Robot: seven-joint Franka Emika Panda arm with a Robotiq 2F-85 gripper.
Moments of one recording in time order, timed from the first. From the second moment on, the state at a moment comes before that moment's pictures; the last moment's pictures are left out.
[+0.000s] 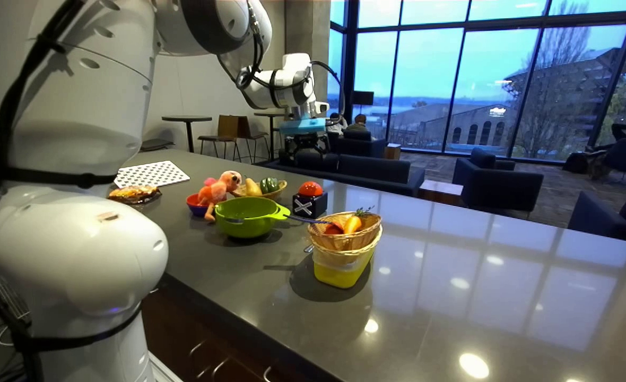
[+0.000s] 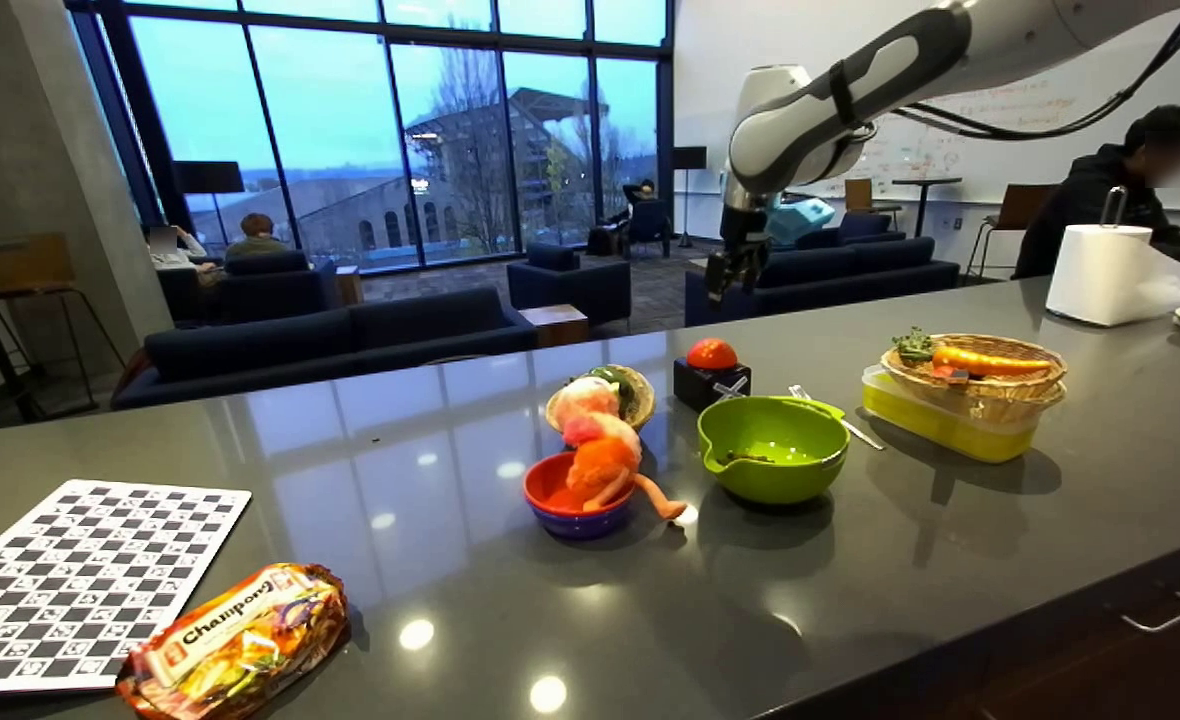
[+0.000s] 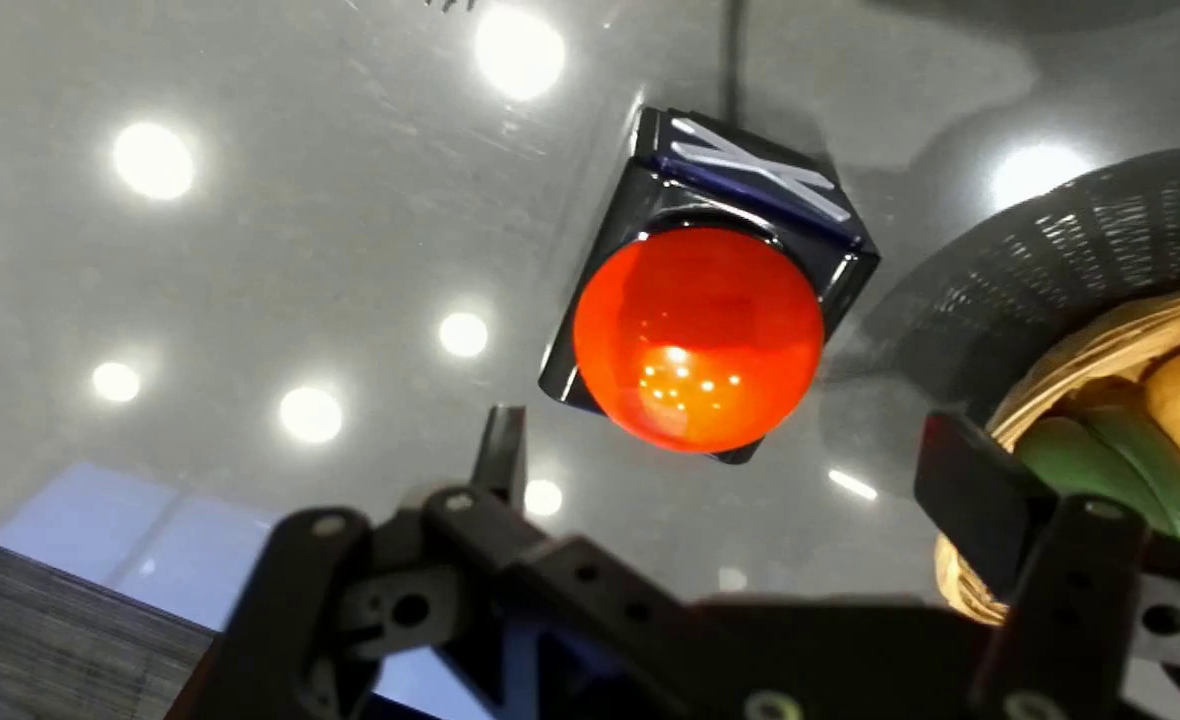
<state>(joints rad) 0.11 0.36 0.09 -1.62 -0.11 2.23 -0.19</state>
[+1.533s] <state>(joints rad) 0.09 0.49 0.12 -1.47 -0.05 2.25 -0.23</state>
